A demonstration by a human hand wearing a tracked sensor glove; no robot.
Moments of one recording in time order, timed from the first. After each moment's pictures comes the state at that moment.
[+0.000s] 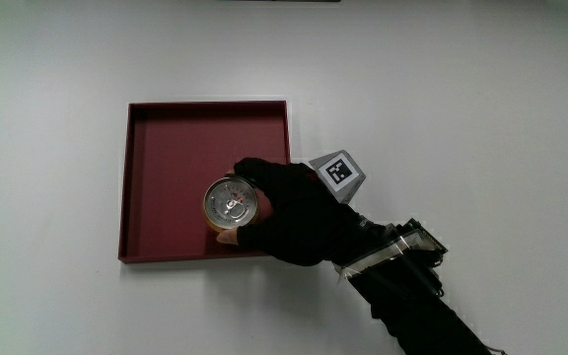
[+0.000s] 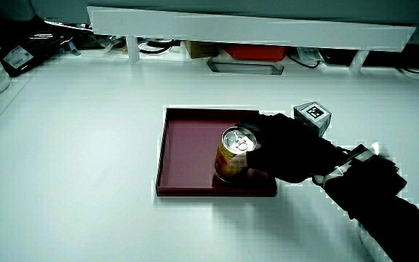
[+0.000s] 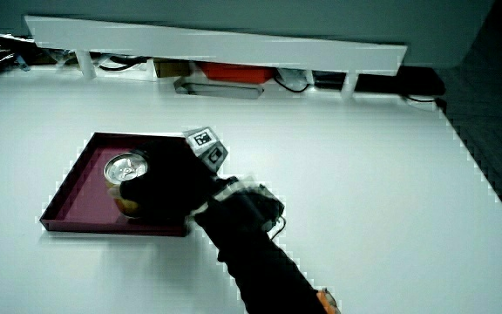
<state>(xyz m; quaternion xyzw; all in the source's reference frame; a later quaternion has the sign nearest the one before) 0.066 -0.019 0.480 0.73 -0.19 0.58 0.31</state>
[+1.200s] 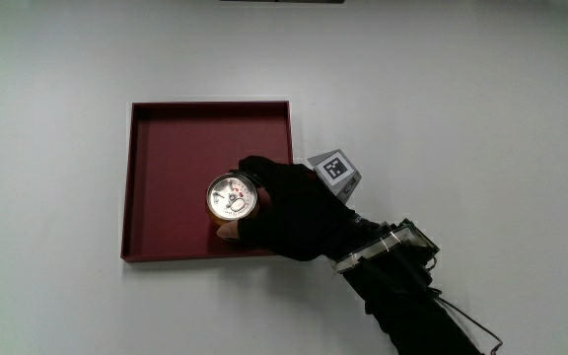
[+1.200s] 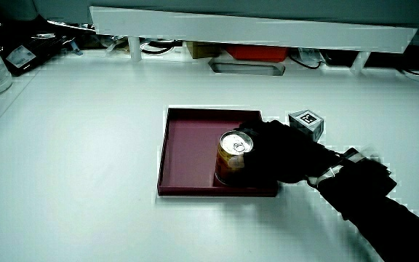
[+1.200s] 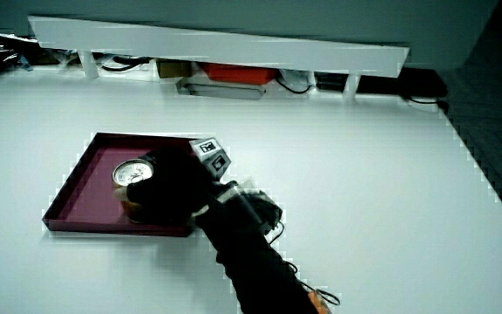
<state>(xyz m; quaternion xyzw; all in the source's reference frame) 0.067 -0.021 0.515 0.72 -0.13 0.58 0.36</state>
